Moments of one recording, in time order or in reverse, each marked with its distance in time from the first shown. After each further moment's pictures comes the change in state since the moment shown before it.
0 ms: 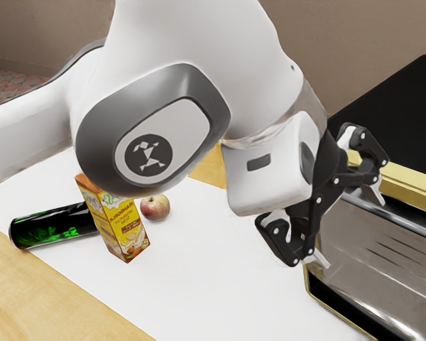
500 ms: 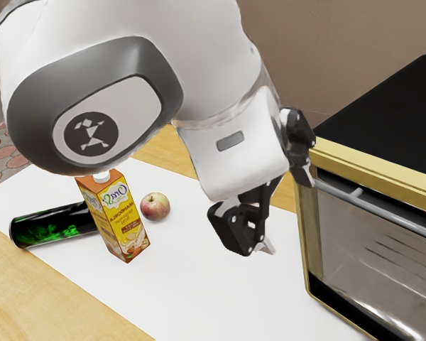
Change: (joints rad) arm 0.118 -0.034 -0.031 0.107 0.148 -0.246 -0.344
